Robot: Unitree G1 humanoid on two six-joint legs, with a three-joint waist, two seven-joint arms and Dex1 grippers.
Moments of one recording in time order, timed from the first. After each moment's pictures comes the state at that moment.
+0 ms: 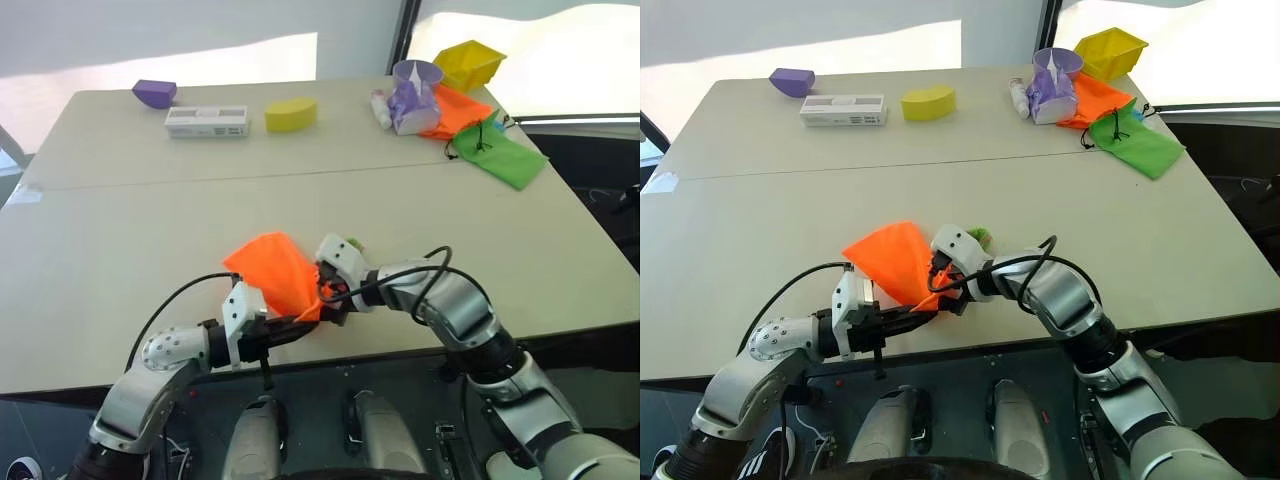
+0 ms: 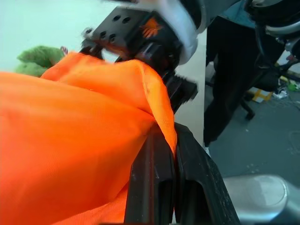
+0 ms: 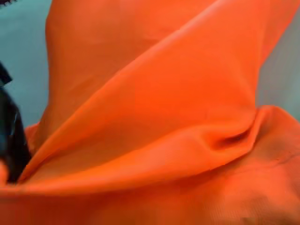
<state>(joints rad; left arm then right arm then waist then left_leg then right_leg) 0.06 0.55 -0.14 -0.43 -0.46 0.36 -0.90 -0.55 -0.44 0.42 -0.28 0.32 1.03 0.74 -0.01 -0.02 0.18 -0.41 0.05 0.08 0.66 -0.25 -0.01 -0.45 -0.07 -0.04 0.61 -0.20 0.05</state>
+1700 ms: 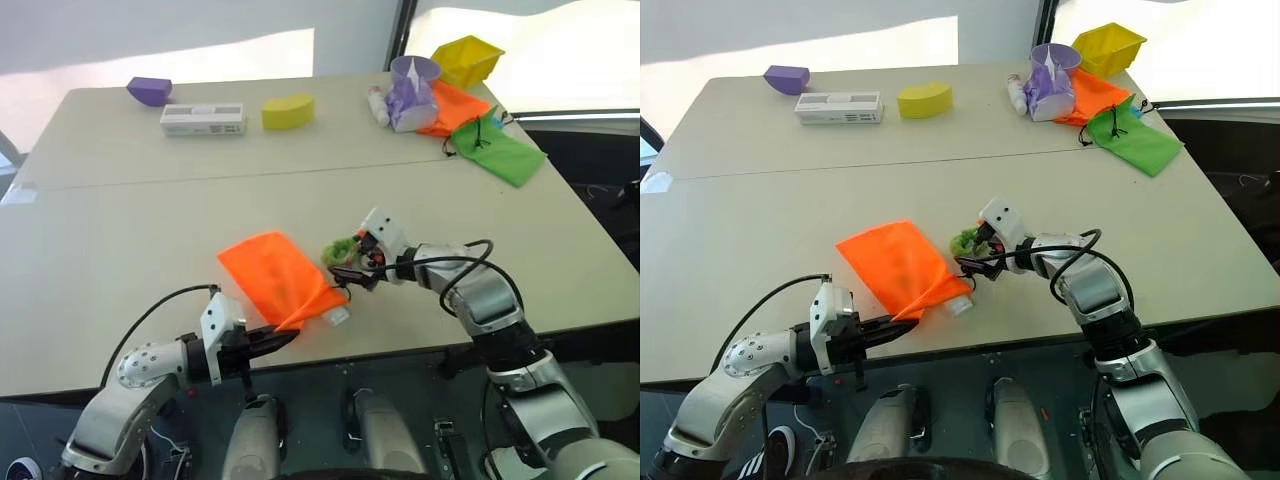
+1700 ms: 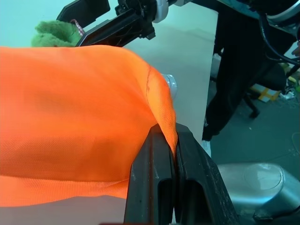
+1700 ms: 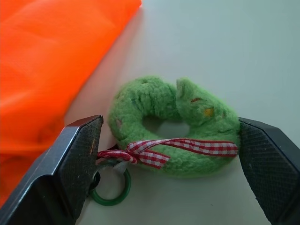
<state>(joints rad) 0.16 0.59 -0.07 -0.45 -0.49 0.34 -0.91 -0.55 -0.43 0.26 -0.01 0.20 0.71 0.71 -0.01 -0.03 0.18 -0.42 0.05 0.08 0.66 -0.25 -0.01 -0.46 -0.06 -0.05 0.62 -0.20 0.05</state>
